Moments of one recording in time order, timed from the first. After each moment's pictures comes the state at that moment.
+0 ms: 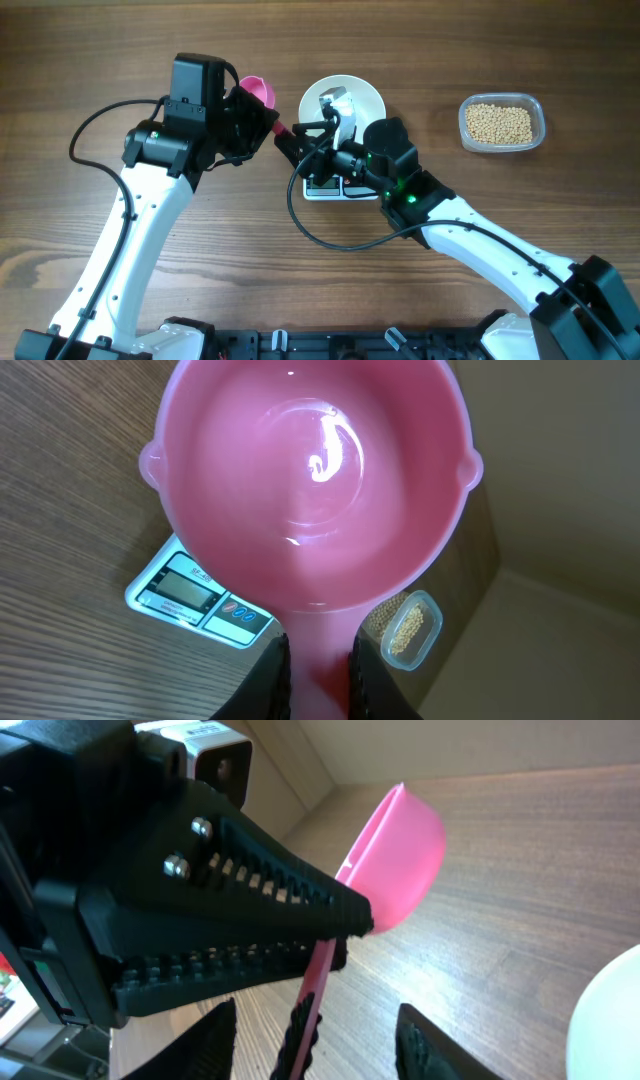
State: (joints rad) left arm -0.24 1.41 1.27 -0.75 0.31 -1.17; right arm 0.66 1.51 0.84 0.46 -0.39 0.50
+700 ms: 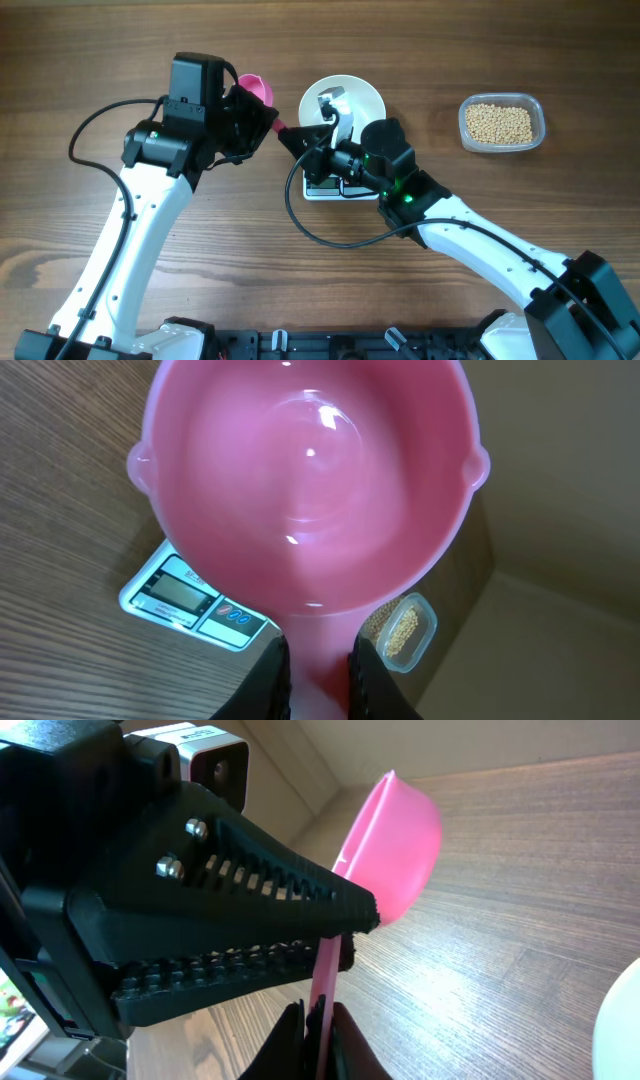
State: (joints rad) left arm -0.23 1.41 1.27 -0.74 0.31 -1.17; right arm 0.67 1.53 0.84 0.49 -0.39 0.56
